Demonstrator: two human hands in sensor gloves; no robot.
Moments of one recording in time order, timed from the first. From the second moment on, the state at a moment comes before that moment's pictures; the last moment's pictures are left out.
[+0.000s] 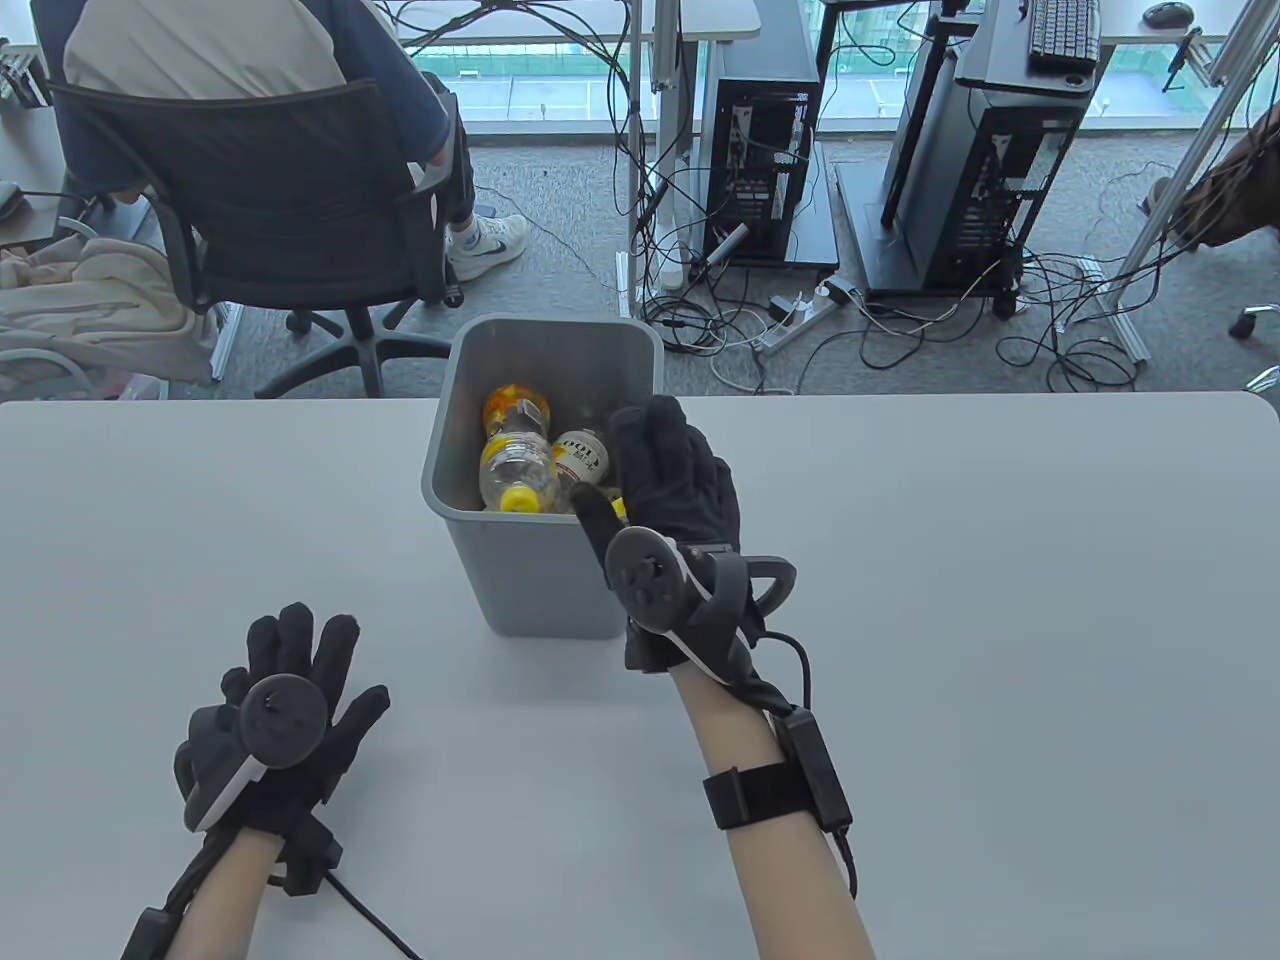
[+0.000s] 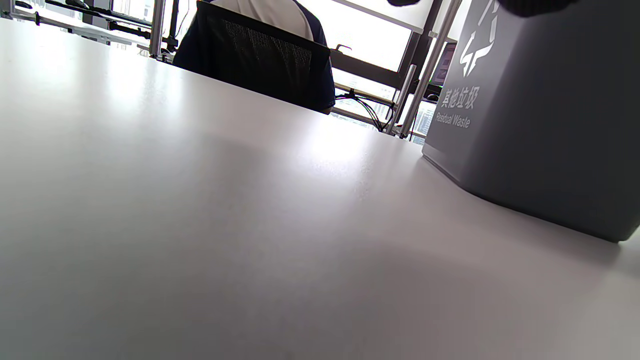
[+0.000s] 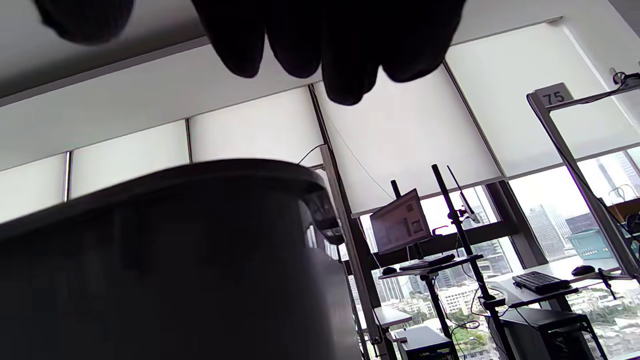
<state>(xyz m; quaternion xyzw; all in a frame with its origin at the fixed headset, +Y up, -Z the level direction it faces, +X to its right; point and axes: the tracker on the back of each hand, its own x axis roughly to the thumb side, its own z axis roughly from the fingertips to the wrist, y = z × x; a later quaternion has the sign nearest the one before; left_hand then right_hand) -0.326 -0.745 -0.292 -0.01 0.03 0.14 0.99 0.021 -0.567 -0.345 0.04 -0.30 0.94 0.16</state>
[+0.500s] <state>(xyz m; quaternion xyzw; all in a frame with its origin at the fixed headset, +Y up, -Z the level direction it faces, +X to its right) -0.322 -0.745 -0.291 -0.01 0.03 0.13 0.99 0.092 -0.703 -0.312 0.04 -0.11 0.98 0.13</state>
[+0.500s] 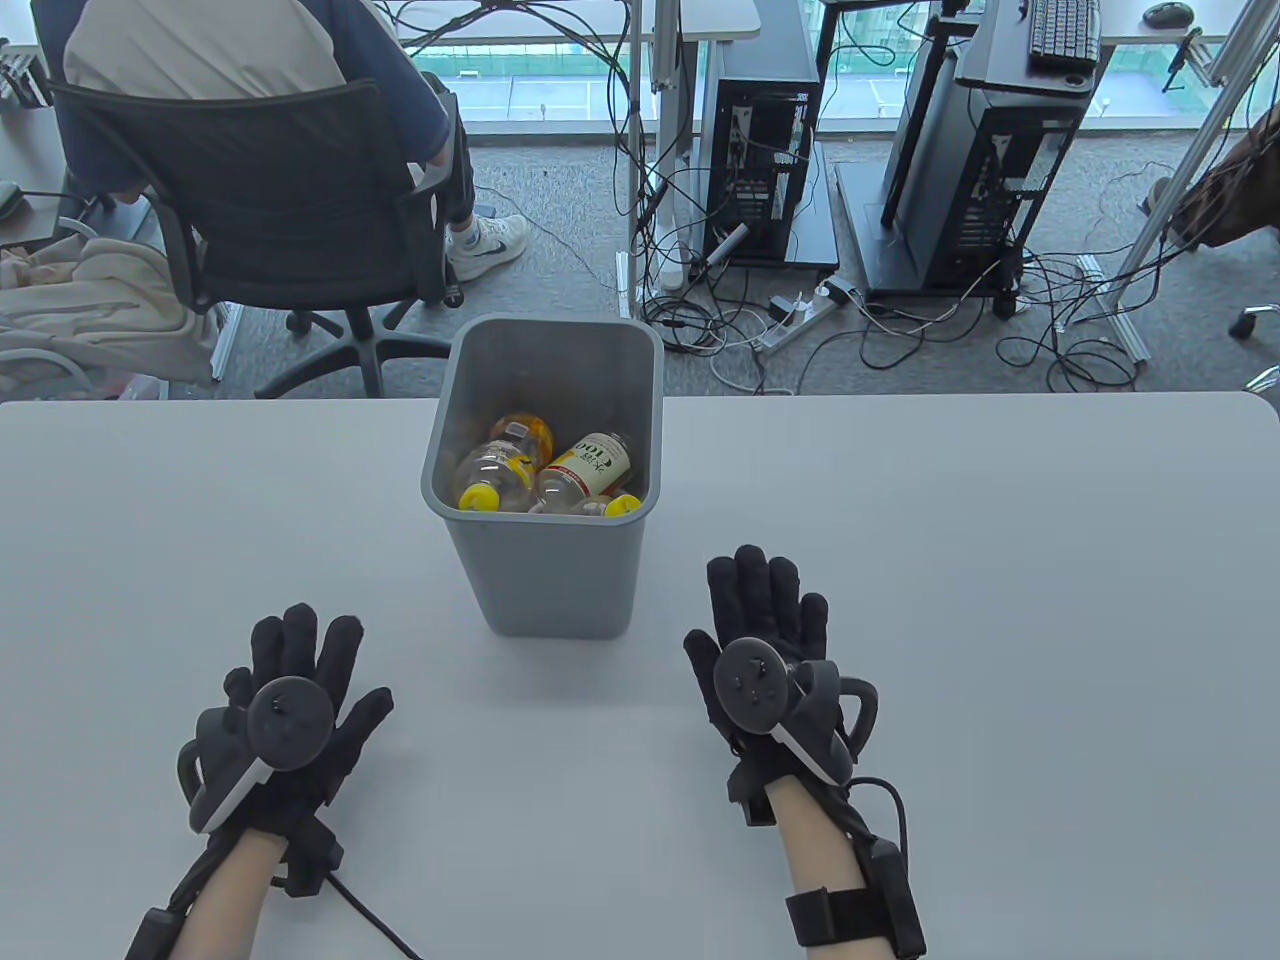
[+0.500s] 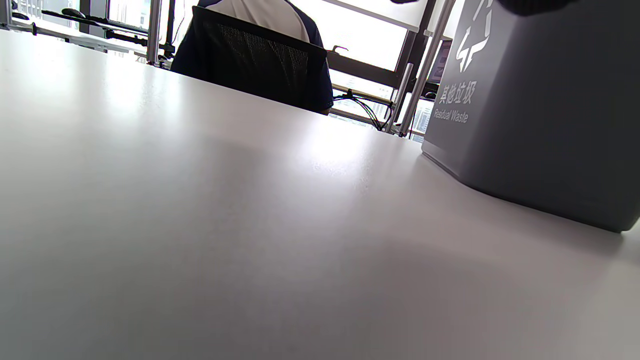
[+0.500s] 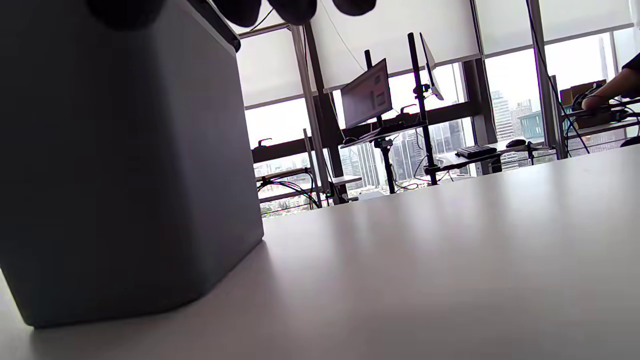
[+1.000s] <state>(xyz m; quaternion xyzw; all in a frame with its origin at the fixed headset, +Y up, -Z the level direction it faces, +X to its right) -0.319 -0.749 -0.291 -0.02 0.04 0.11 0.99 0.078 -0.732 -0.307 0.07 -0.10 0.99 0.04</state>
